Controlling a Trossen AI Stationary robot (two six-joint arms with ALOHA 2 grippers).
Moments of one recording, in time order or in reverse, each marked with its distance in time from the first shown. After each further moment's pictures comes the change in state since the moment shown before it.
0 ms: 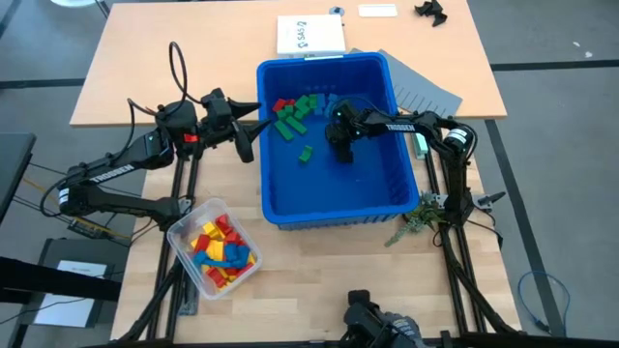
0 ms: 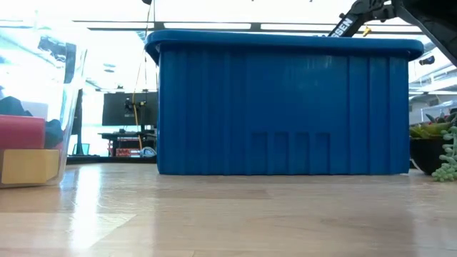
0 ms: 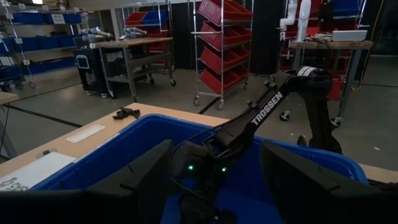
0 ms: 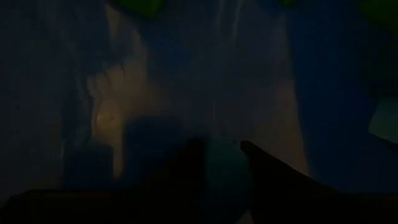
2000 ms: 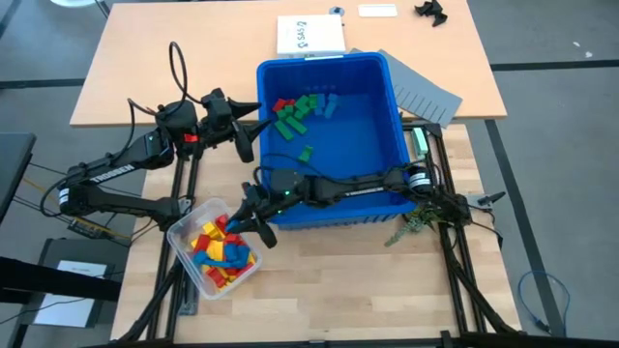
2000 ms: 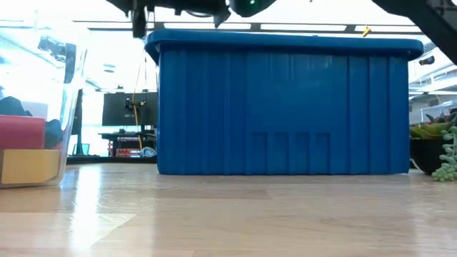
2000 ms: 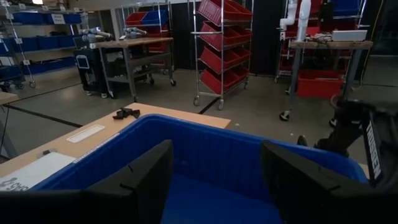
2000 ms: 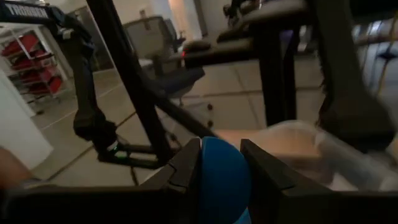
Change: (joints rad) left arm 0.000 0.000 0.000 0.000 0.000 0.000; right arm 0.735 0.256 0.654 0.535 -0.343 0.924
